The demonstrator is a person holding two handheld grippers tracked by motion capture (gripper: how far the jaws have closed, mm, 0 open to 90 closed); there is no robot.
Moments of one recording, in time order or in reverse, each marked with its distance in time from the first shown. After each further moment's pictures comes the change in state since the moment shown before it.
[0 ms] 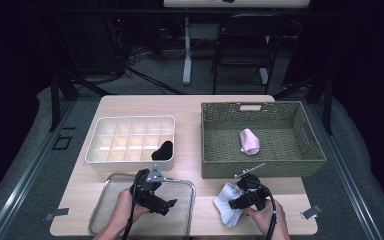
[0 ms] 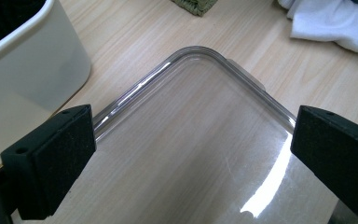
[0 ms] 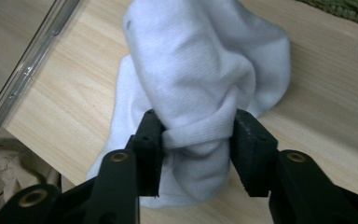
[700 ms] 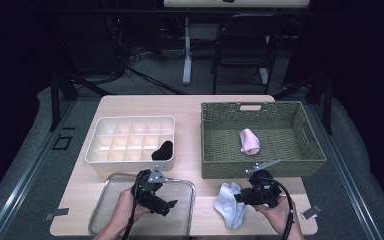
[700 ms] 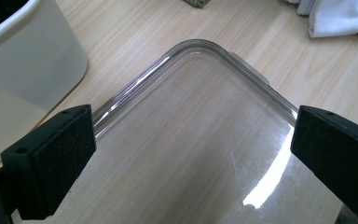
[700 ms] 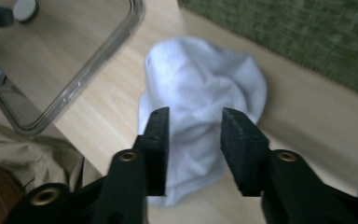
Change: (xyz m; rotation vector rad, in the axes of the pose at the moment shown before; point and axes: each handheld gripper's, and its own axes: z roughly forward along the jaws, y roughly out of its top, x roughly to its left) left arm 0.000 0.000 0.005 0.027 -0.002 0.015; right arm -0.007 -0.005 -0.042 -0.172 0.072 -0.107
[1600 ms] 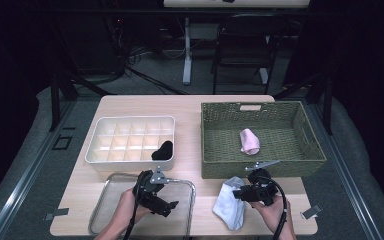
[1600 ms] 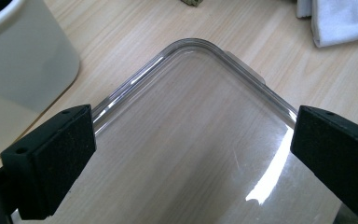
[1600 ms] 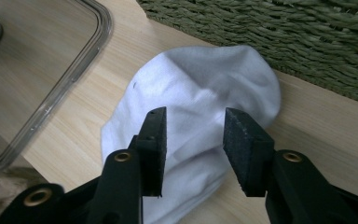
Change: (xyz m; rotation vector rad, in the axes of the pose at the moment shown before) left arm -0.004 0.001 0.003 0.006 0.000 0.010; right arm -0.012 -0.002 0.022 -0.048 -0.032 0.100
